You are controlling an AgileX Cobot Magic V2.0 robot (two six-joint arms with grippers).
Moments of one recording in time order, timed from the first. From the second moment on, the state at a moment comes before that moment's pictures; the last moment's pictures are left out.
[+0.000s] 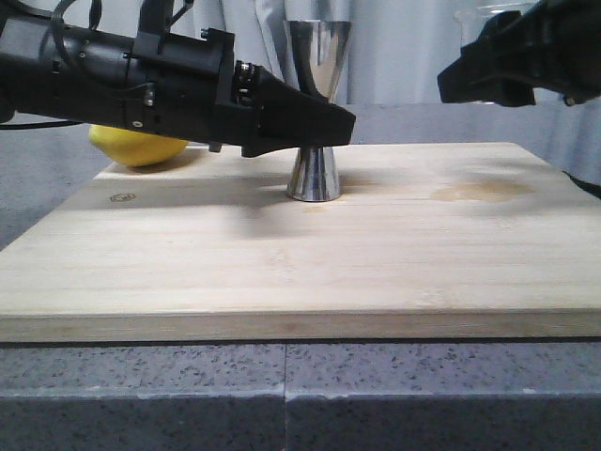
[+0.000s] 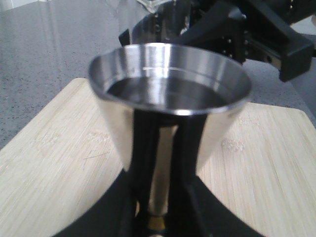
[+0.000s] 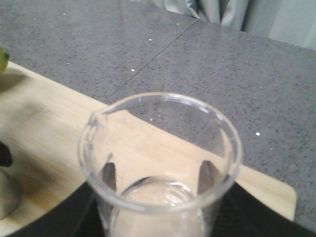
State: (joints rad) left arm -0.42 1.90 -1.09 -1.77 1.10 2.25; right arm 0.23 1.33 -0.63 -0.66 -0.40 0.47
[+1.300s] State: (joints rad) left arm -0.42 1.90 -1.09 -1.77 1.10 2.25; right arm 0.09 1.49 -0.48 -0.66 -0.74 0.35
